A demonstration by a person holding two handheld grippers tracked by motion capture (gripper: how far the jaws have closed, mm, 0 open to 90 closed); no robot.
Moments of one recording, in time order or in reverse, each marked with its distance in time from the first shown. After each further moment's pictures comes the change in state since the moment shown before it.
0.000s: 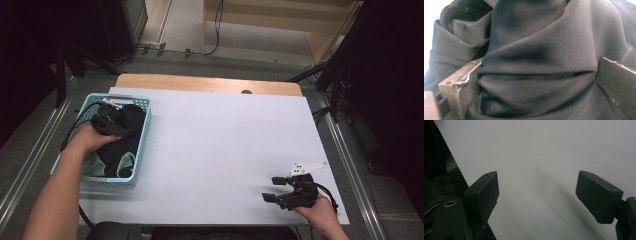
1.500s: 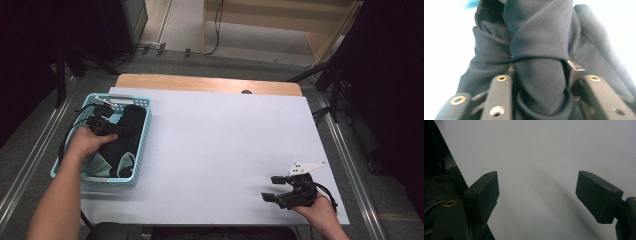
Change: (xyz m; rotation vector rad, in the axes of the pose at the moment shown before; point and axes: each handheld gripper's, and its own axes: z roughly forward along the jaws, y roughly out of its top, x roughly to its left) left arm -0.002 -0.001 -0.014 0.013 -0.100 -0.099; right arm 0.001 0.003 0.001 0.005 -0.007 -0.015
